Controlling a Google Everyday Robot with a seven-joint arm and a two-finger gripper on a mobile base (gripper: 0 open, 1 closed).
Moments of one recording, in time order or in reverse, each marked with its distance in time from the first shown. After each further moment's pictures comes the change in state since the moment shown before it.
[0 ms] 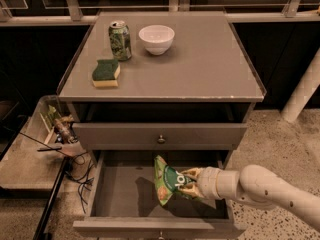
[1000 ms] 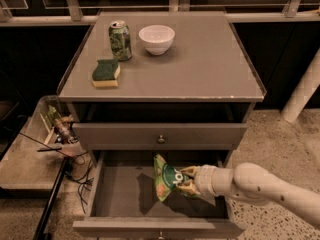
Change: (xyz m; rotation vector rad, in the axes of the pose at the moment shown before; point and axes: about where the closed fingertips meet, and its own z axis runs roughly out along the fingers) arm 0.012 -0.009 0.016 0.010 0.032 0.006
